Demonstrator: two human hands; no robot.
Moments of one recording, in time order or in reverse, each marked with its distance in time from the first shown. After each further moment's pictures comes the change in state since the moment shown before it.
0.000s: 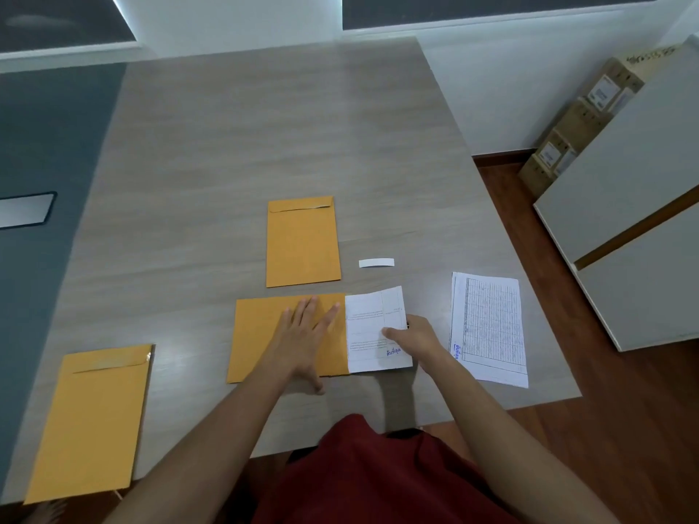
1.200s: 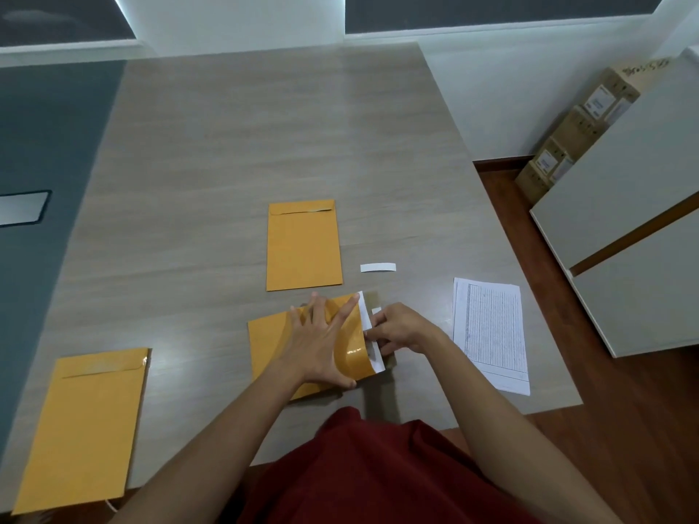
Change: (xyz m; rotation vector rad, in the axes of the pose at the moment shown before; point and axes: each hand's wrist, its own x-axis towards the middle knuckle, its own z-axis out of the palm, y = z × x) left_hand -0.012 0.026 -0.035 -0.137 0.171 0.060; right_hand 0.003 -0.054 0.009 -0.223 -0.337 0.020
